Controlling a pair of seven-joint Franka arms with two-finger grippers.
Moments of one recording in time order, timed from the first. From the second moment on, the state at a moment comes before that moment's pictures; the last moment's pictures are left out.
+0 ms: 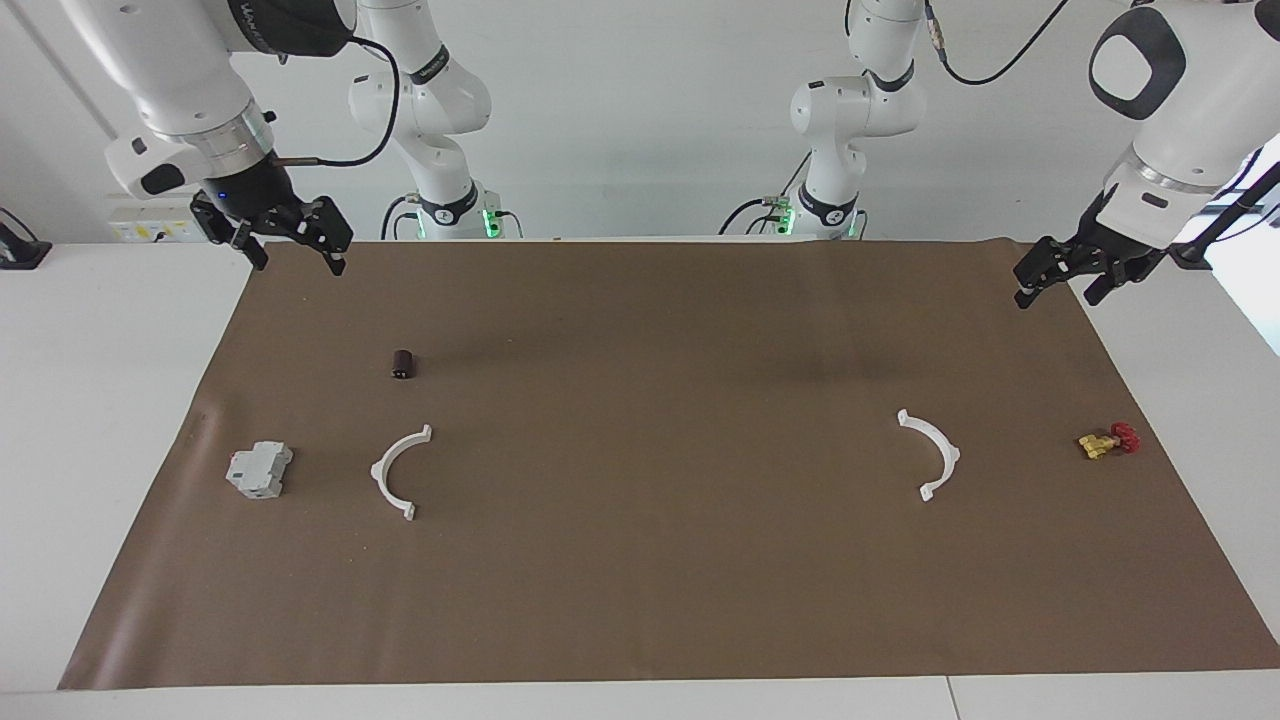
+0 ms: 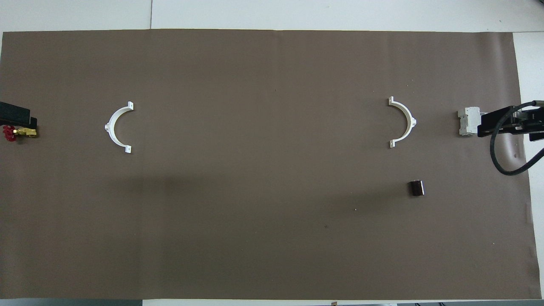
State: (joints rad) left arm -0.03 0.03 0.10 -1.62 -0.01 1.65 0.10; right arm 0.00 -0.03 -0.03 -1.59 -0.01 1.53 0.08
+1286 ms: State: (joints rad) left arm -0.05 0.03 0.09 -1.66 -0.01 1.74 0.10; right arm 0.03 0.01 -0.02 -1.75 0.04 1.82 0.07
